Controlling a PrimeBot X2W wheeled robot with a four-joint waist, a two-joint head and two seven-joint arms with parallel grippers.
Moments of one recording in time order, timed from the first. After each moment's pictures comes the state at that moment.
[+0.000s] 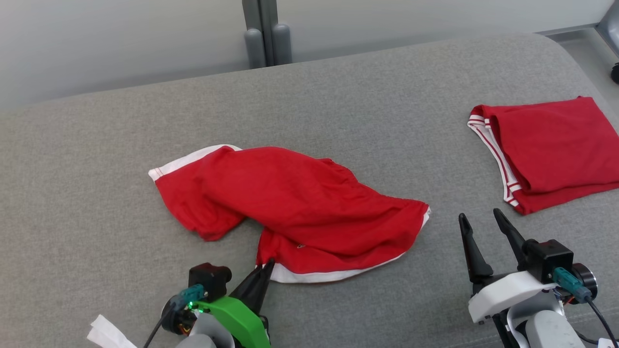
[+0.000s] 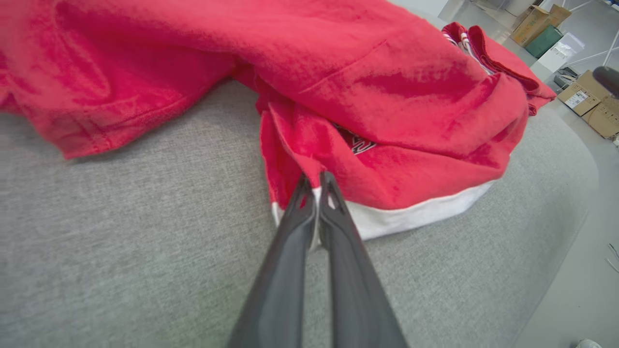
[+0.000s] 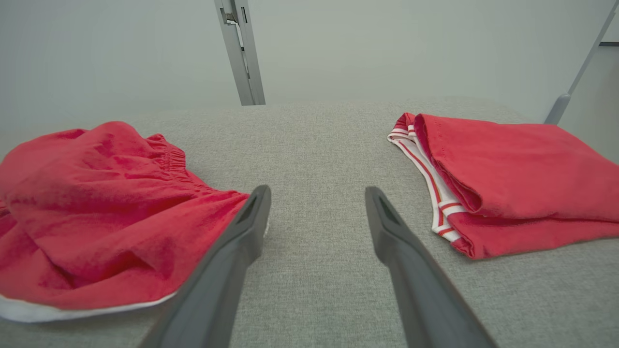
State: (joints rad) left arm -0.32 0.21 -0.79 0.59 -0.78 -0.13 -0.26; right arm -0.12 -0.05 -0.02 0.30 0.12 0.13 -0.26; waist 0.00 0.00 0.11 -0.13
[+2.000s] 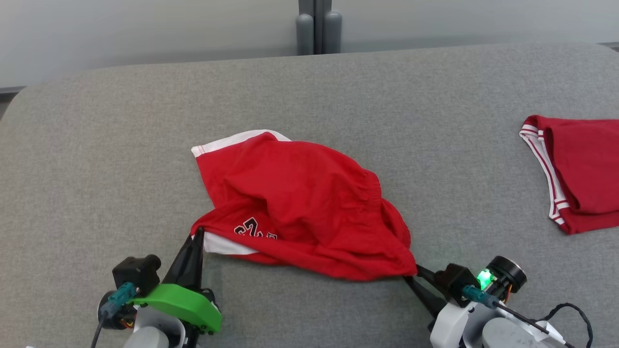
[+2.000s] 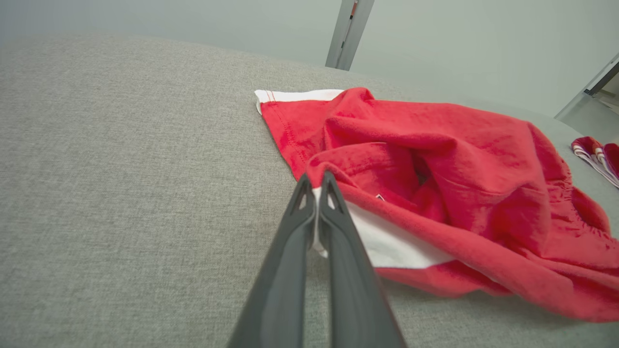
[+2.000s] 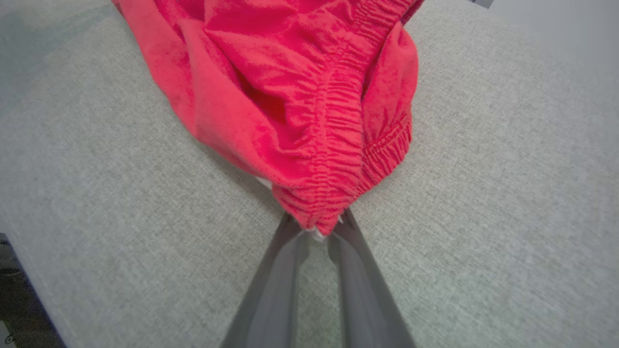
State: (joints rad) left arm -0.19 0.17 -0.31 0.46 -0.52 -0.13 -0.26; right arm -0.29 -0.28 0.61 0.52 0.17 0.13 -0.26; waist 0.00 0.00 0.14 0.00
